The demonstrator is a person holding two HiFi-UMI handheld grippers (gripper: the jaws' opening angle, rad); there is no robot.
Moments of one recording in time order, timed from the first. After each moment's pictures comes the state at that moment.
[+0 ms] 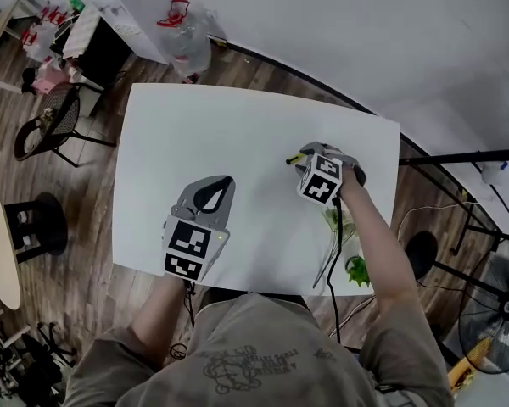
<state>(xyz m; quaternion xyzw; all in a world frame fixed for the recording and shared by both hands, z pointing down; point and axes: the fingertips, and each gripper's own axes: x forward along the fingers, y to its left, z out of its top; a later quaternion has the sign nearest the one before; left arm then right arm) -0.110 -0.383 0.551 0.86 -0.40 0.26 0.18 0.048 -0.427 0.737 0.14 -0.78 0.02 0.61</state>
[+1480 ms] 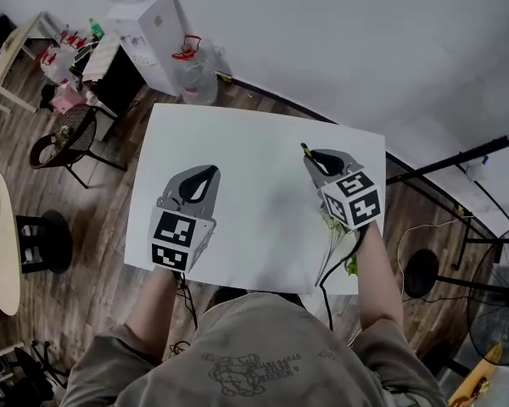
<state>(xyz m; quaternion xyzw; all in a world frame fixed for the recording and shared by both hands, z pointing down) -0.162 -0.363 0.450 0.86 -0.44 0.22 0.09 0.023 -0.404 0.505 0.39 -0.86 0.14 0.30</state>
